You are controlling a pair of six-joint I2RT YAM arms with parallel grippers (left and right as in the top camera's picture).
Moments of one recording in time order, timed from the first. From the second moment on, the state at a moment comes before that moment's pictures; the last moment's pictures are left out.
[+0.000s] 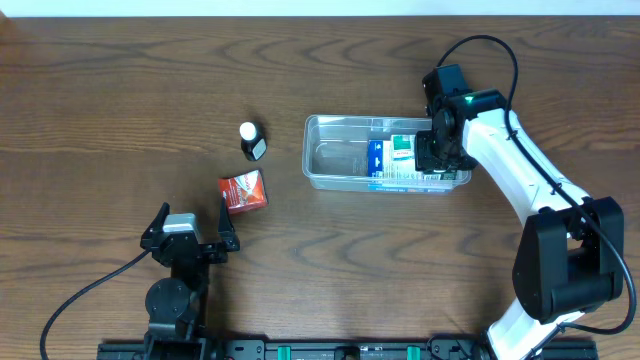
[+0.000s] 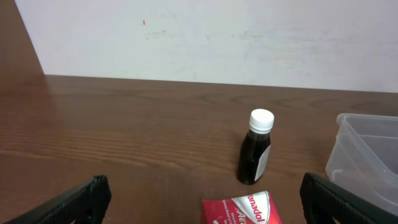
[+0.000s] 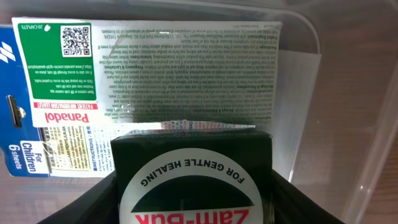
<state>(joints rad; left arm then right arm) -0.09 0.01 0.03 -0.11 -0.14 -0.06 0.25 1.85 1.39 -0.99 0.09 0.28</state>
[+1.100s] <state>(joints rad) -0.09 0.01 0.03 -0.11 -0.14 -0.06 0.21 1.85 1.61 -1.16 0.09 0.21</state>
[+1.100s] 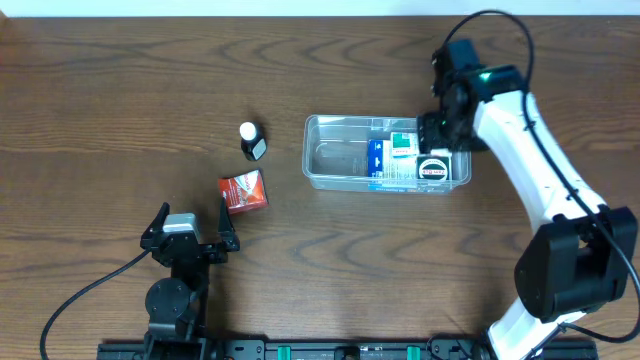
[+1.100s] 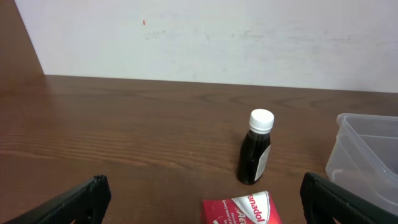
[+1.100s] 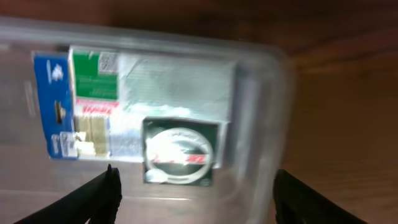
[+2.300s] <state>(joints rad) -0.09 0.01 0.03 -0.11 -0.14 -0.06 -0.38 1.85 1.66 -1.15 0.13 0.14</state>
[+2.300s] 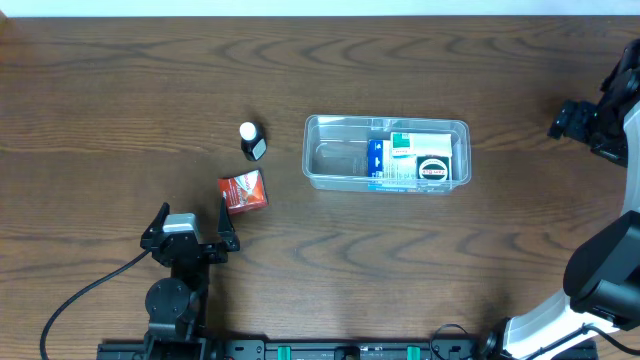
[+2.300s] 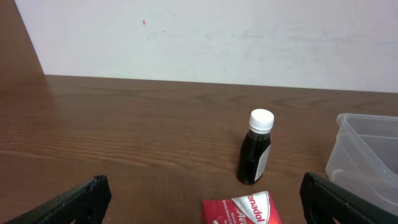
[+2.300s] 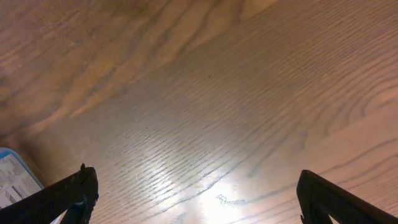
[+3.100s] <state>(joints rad) -0.09 0.13 0.19 -0.27 -0.08 -0.09 -0.38 1.85 1.66 -1.15 0.13 0.14</state>
